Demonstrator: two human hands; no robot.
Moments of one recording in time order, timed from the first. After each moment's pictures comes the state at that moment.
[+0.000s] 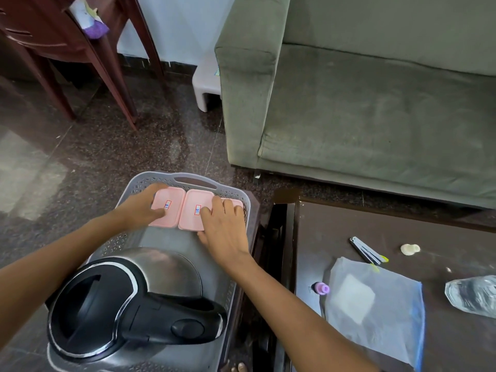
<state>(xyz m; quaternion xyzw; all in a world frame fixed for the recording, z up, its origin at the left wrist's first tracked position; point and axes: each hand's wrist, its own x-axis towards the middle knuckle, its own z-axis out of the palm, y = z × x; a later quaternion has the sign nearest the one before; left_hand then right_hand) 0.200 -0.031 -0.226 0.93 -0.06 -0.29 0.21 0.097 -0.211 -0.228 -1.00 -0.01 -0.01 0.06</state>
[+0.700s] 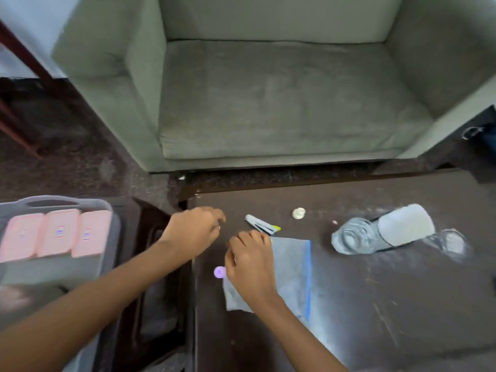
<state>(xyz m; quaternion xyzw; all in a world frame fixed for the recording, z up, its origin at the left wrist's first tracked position) 0.043 -0.358 -0.183 0.90 -0.38 -0.21 0.04 -0.081 -0.442 -0.219 -0.96 0.17 -0.12 0.18</state>
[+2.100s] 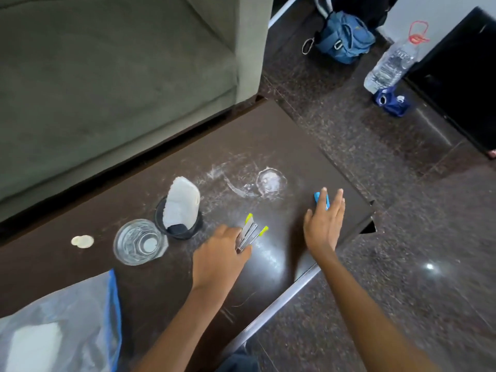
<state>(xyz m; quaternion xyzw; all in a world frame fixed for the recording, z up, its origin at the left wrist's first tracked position) -0.272 -0.727 -0.239 0.85 -0.44 -0.25 0.13 -0.429 -0.880 -0.322 -0.73 0.67 -0.08 0.11</state>
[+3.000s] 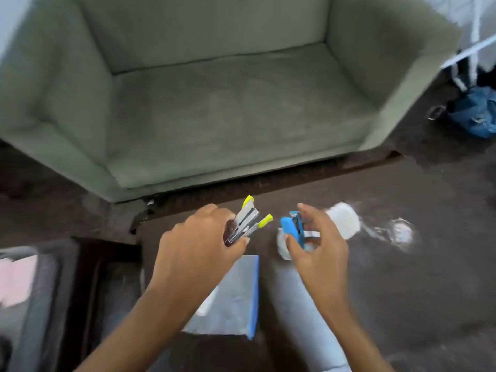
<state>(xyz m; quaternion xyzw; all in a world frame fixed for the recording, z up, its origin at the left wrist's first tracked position) -0.082 -0.509 -0.053 0.93 -0.33 -0.12 0.11 -0.190 -0.635 -0.130 -0.76 0.36 -0.28 0.47</state>
